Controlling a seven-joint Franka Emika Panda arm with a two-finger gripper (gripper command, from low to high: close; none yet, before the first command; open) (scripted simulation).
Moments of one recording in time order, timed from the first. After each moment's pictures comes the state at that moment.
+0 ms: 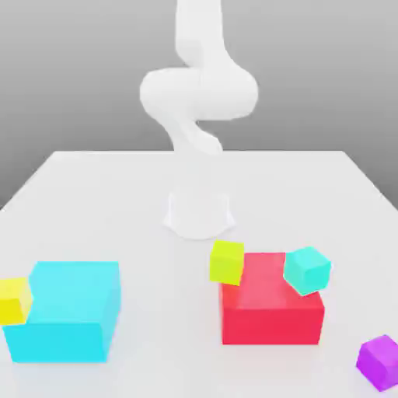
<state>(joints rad) 0.00 -0.71 0.04 -2.30 -0.01 2.32 0.82</state>
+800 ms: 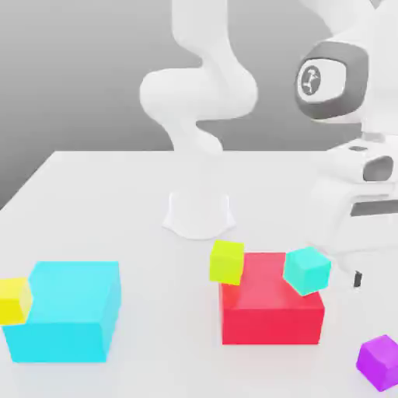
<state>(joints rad) 0.14 0.17 0.30 -2.28 -0.24 2.56 1.08</state>
